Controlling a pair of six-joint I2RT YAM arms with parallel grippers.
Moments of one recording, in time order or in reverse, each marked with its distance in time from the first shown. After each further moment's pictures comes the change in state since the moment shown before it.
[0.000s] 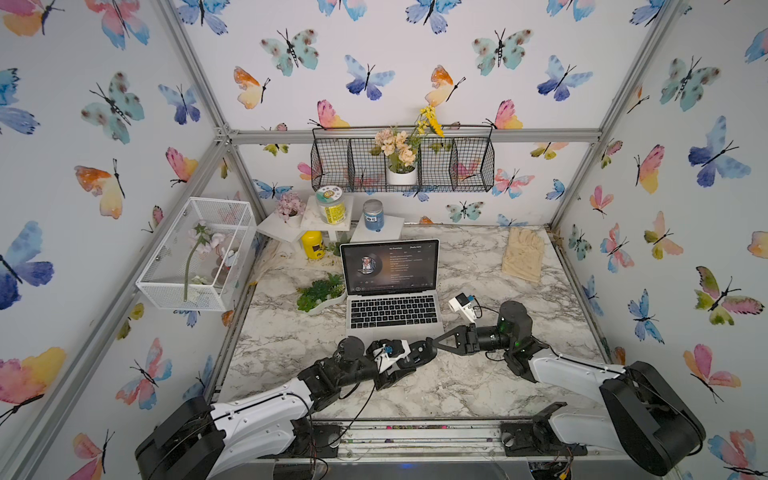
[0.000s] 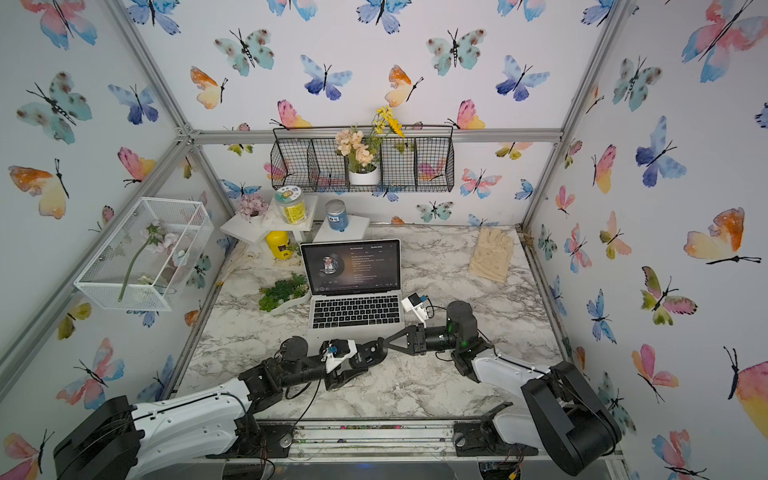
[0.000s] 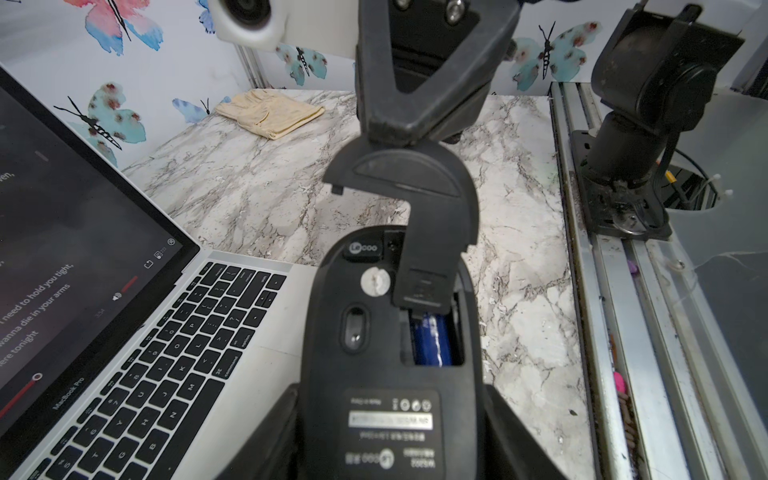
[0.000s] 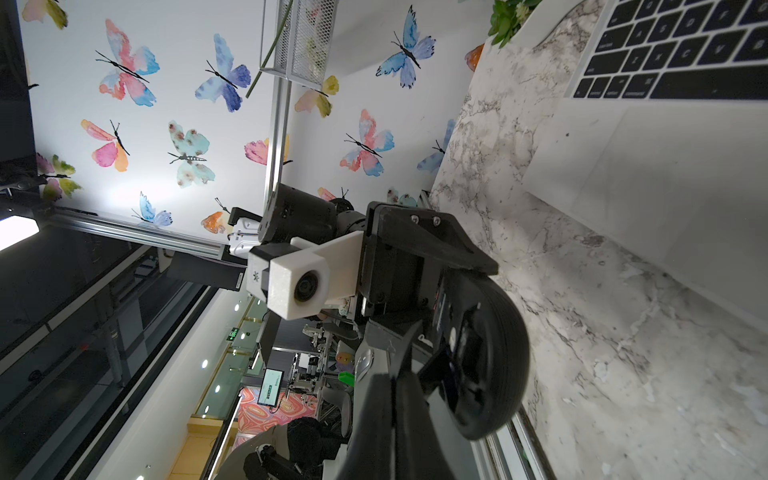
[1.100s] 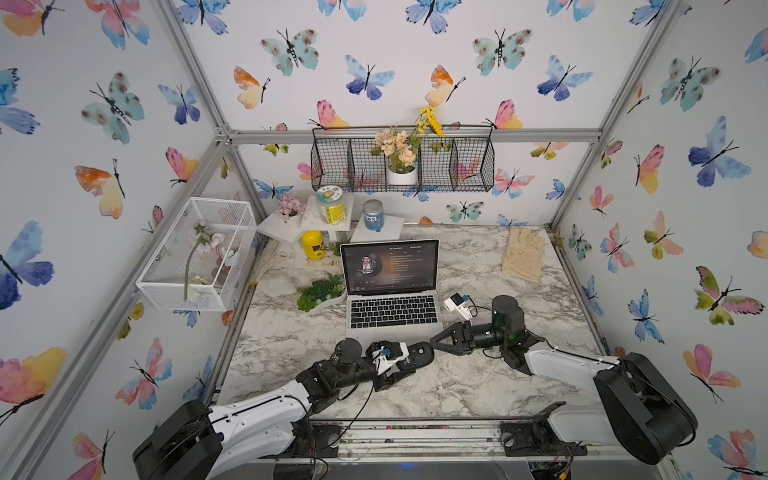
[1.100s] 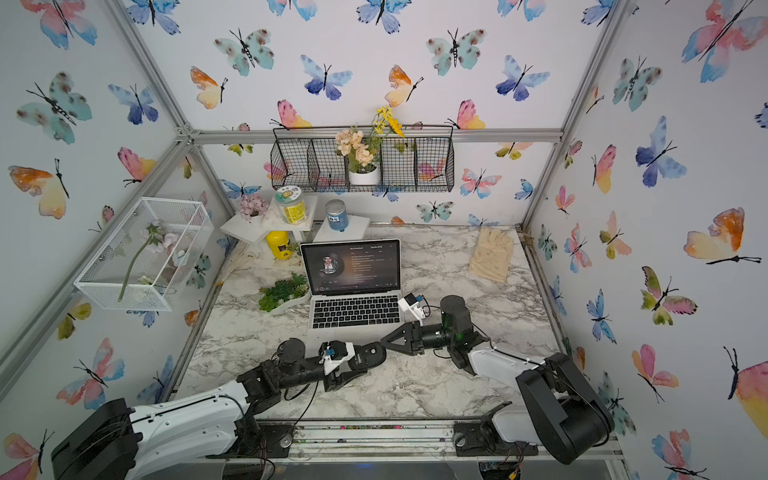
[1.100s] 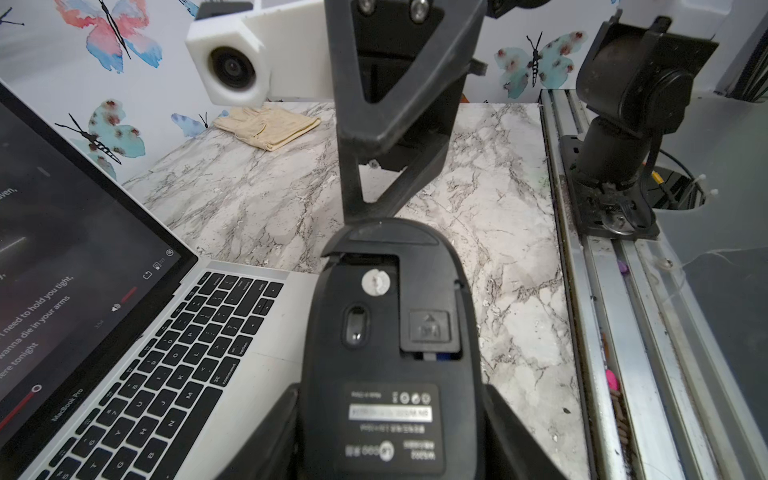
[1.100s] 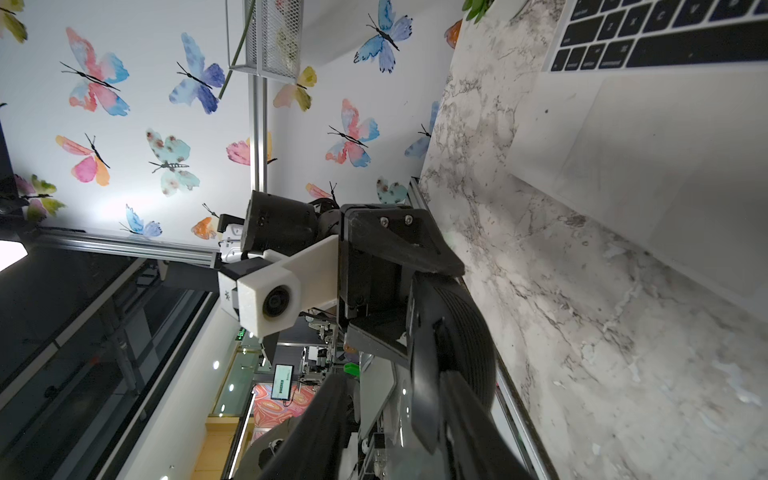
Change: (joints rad) left arm 0.001 -0.019 -0.020 0.029 0.021 0.015; right arm 0.000 0.046 0.073 -0.167 -0.024 -0.074
